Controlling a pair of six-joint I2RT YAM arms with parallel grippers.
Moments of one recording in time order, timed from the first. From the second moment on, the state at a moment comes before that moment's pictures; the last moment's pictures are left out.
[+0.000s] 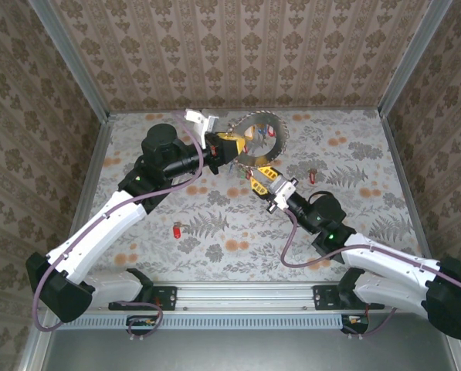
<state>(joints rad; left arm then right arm) -0.70 1.20 1.19 -0.02 0.50 -0.37 0.79 0.99 0.48 0.76 0.00 -0.42</state>
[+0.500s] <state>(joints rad) -0.70 1.20 1.19 -0.02 0.50 -0.37 0.79 0.96 0.48 0.76 0.01 -0.43</state>
